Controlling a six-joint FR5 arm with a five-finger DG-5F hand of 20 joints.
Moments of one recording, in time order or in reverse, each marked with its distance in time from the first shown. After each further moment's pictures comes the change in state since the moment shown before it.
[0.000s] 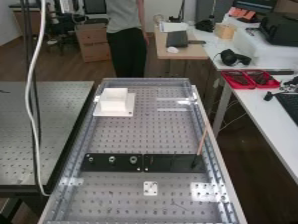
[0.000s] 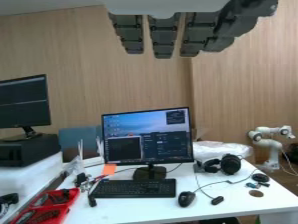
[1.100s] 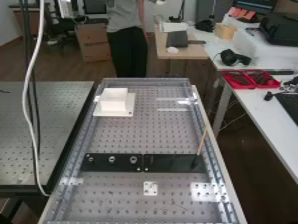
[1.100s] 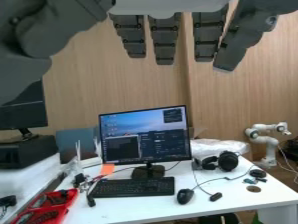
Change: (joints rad) arm 0.006 0.010 -0.036 0.026 0.026 0.020
